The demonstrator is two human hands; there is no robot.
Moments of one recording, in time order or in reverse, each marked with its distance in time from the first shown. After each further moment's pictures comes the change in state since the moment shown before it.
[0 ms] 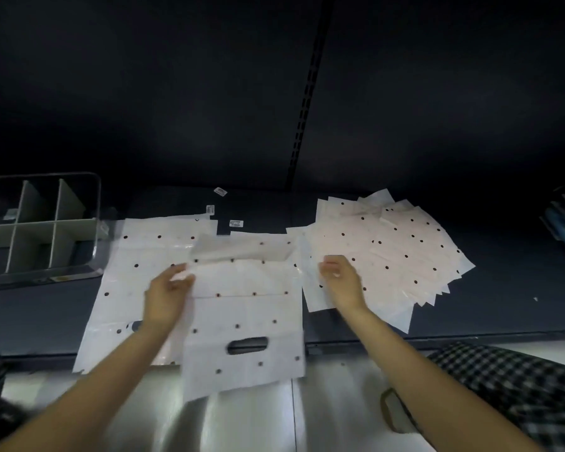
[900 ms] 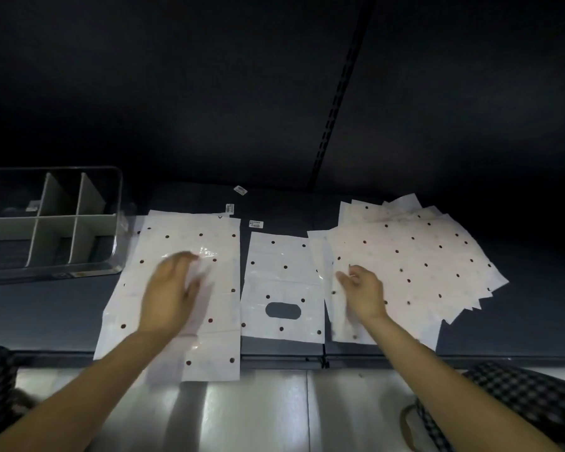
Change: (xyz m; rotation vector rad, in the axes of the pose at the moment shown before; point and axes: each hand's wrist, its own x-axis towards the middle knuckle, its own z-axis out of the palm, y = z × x) left_hand 0.021 -0.020 -0.026 0.602 0.064 0.601; right_hand 0.008 0.000 0.008 -0.243 -0.009 -0.077
